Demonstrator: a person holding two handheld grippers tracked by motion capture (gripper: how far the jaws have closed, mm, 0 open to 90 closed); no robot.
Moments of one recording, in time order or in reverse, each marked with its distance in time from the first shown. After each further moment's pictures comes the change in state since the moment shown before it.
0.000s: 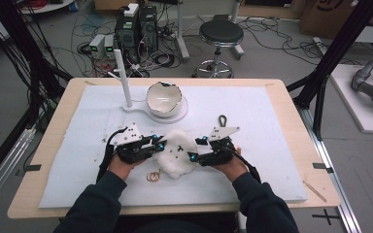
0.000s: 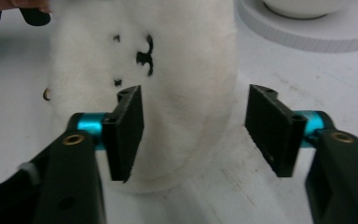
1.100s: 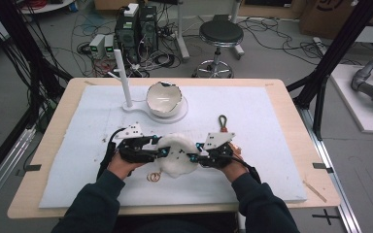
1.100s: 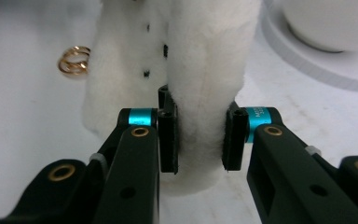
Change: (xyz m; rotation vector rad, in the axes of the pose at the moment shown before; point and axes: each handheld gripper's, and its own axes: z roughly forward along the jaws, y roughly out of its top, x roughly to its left) left arm 0.007 0.000 0.005 0.064 -0.098 -0.157; right arm 0.013 0.002 -0.001 0.012 0.011 -0.236
